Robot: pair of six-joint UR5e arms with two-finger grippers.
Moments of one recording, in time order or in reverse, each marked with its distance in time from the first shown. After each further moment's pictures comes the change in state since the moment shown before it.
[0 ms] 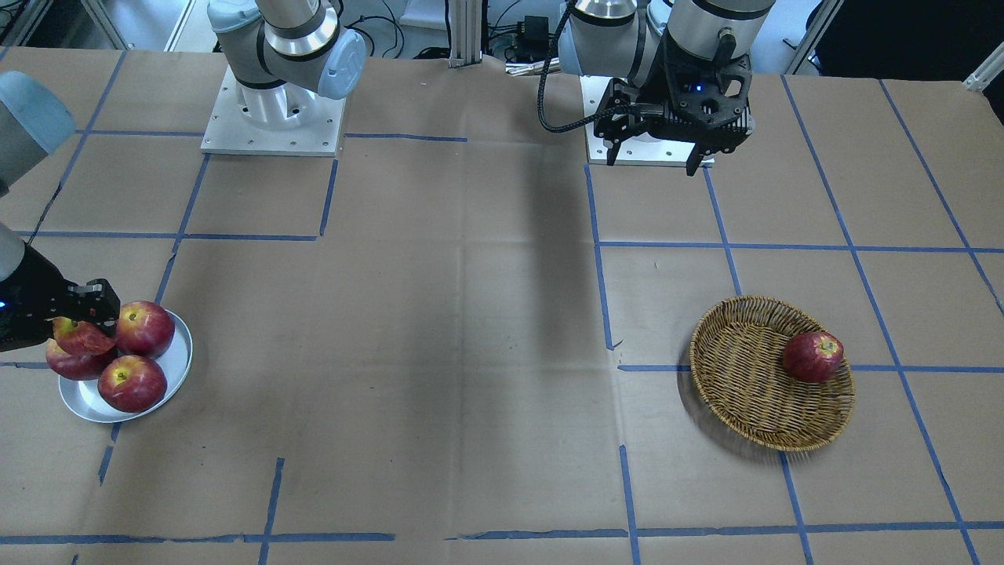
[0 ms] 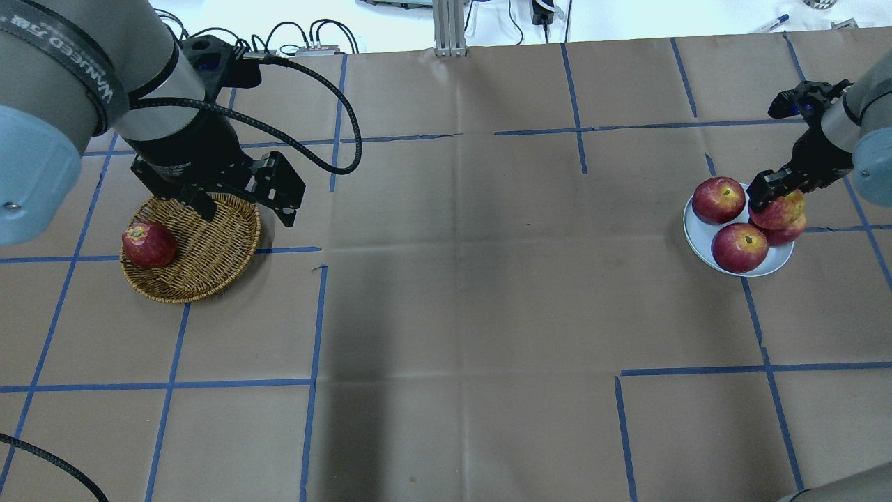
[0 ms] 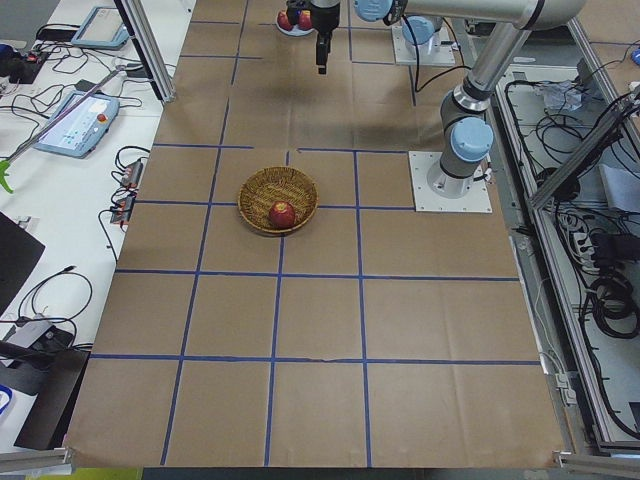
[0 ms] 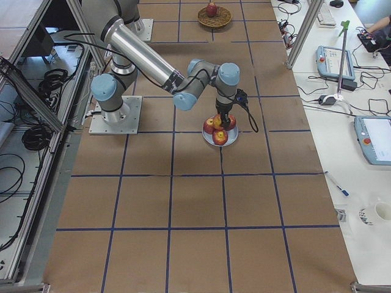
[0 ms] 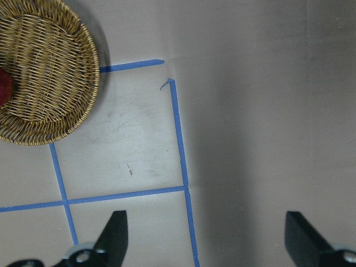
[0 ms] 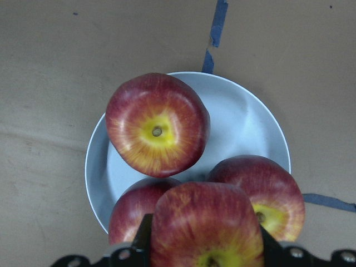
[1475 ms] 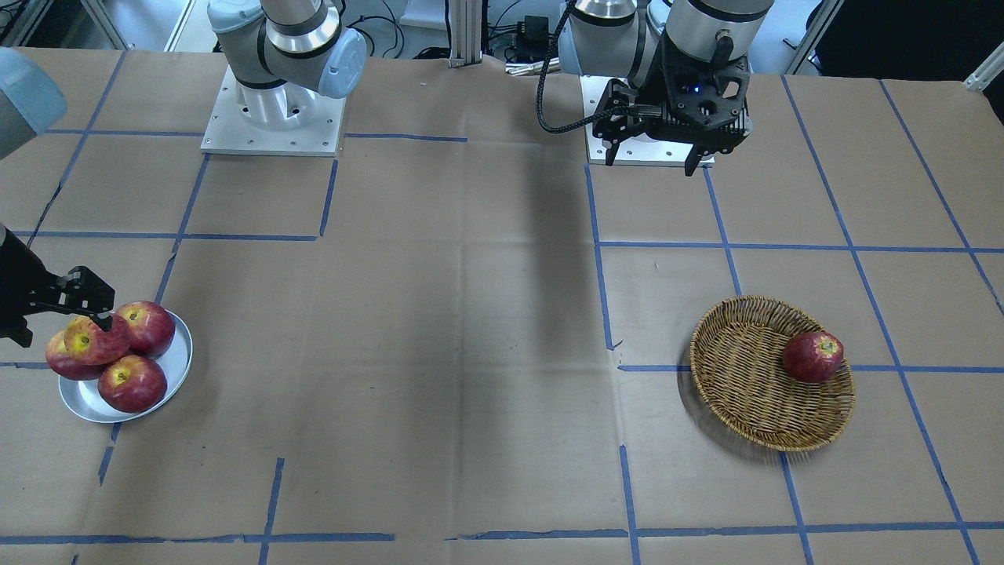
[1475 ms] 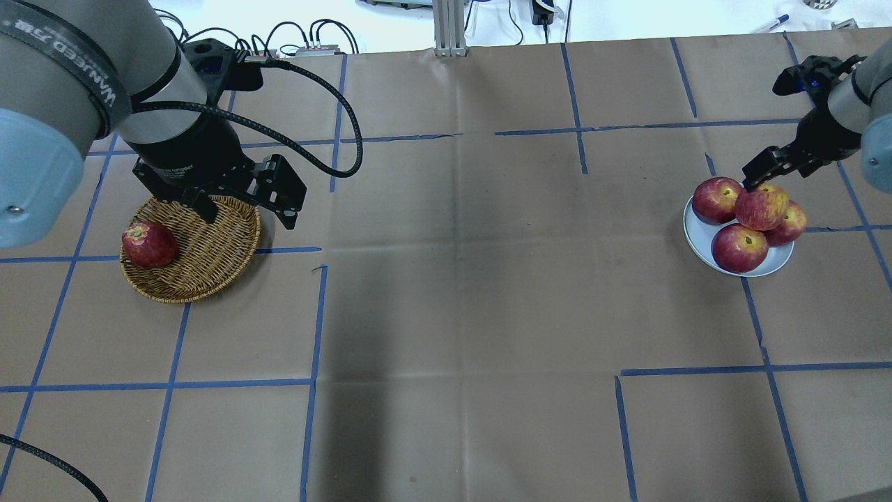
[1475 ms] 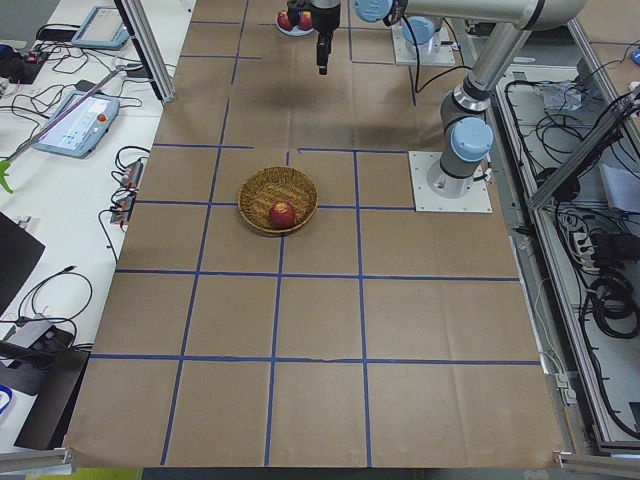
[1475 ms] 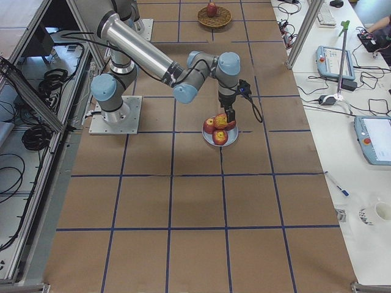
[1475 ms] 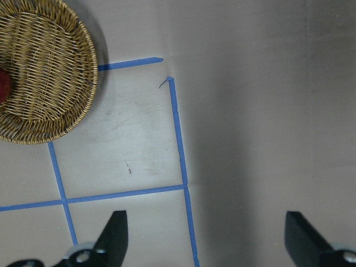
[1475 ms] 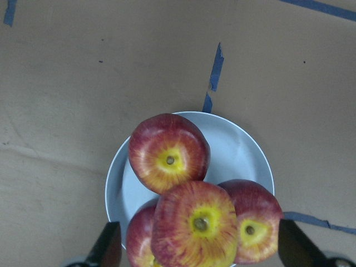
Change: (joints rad) left arm -0.001 0.002 -0.005 0.000 -0.001 -0.001; right arm 0.053 -0.064 -0.066 0.037 0.015 0.025
